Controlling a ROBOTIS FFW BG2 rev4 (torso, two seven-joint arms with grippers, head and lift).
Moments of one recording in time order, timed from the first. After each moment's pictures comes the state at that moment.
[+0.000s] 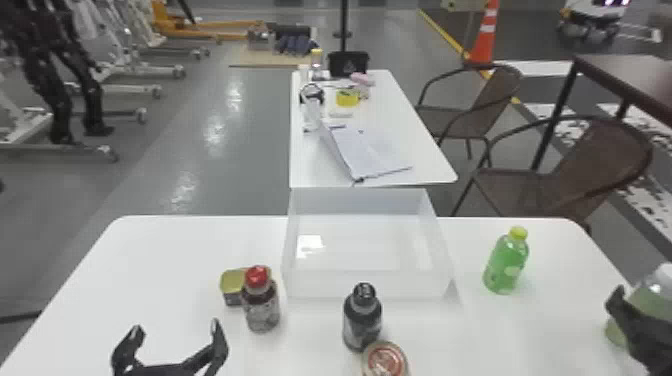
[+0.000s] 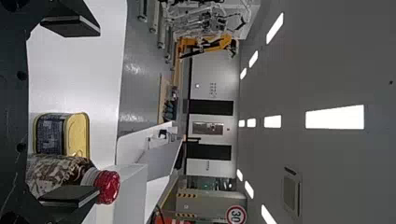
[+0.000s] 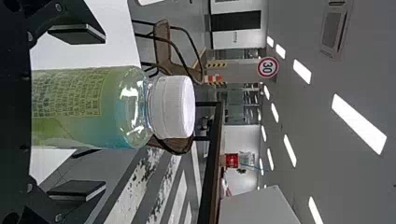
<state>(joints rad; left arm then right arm) 0.44 0.00 0.01 -1.76 0.04 -0.33 0.07 0.00 -0.27 -0.20 -1.16 -0.31 -0.31 -0.14</state>
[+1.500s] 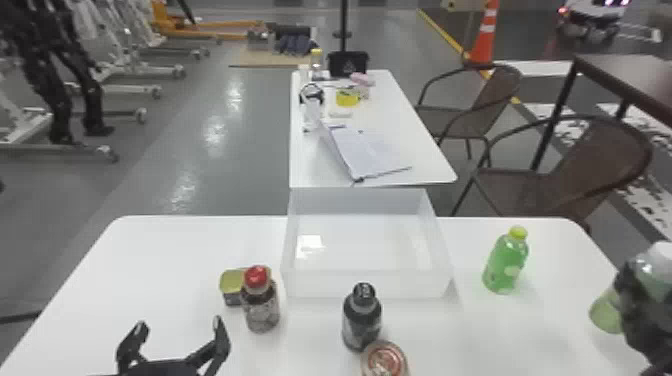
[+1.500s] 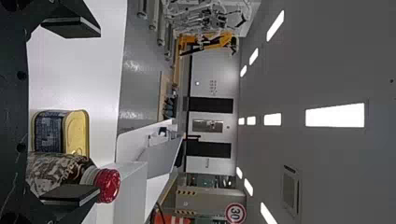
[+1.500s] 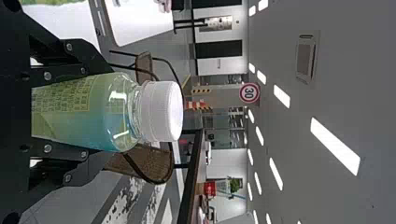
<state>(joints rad) 0.42 0.00 0.01 -1.74 0.04 -0.34 0.06 0.20 -0.24 -0.20 -1.64 -0.33 -0.13 -0.14</state>
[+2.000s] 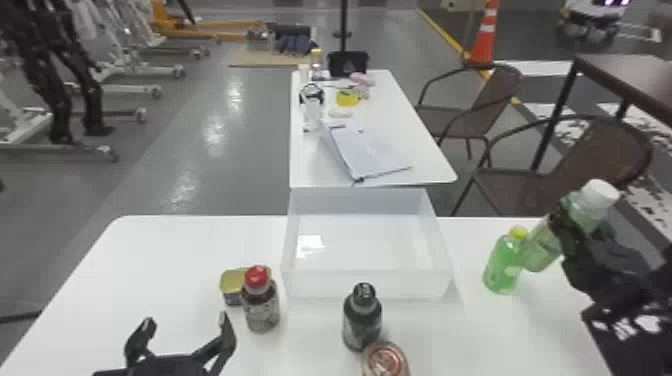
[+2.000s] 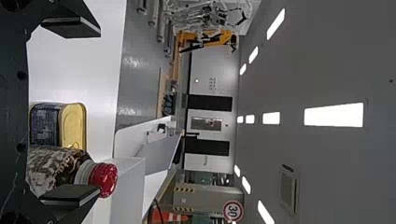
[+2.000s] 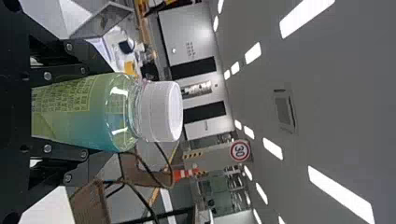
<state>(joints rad) 0.39 0.00 -0.01 -1.71 0.05 -0.35 0.06 0.09 -0.18 -0.14 -1.77 -0.43 0.00 0.06</state>
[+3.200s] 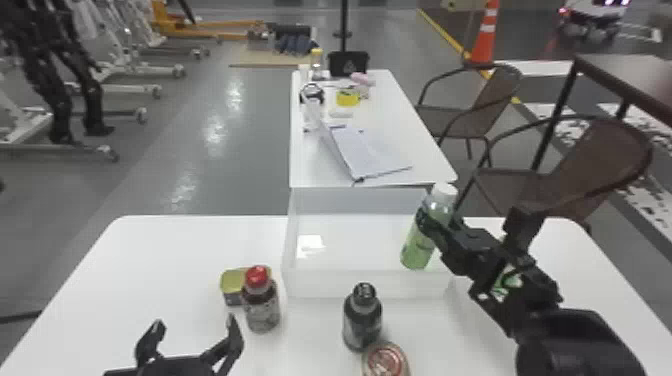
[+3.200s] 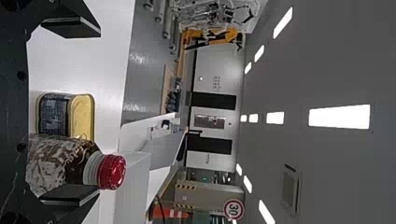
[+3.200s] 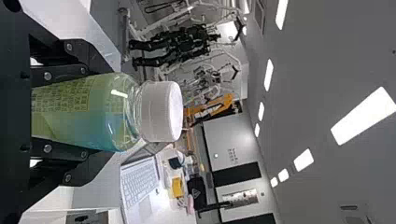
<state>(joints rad) 0.37 0.00 -0.03 -1.67 0.07 -0.36 0.06 -0.29 -0.21 0.21 -1.21 -0.48 -0.08 0.37</state>
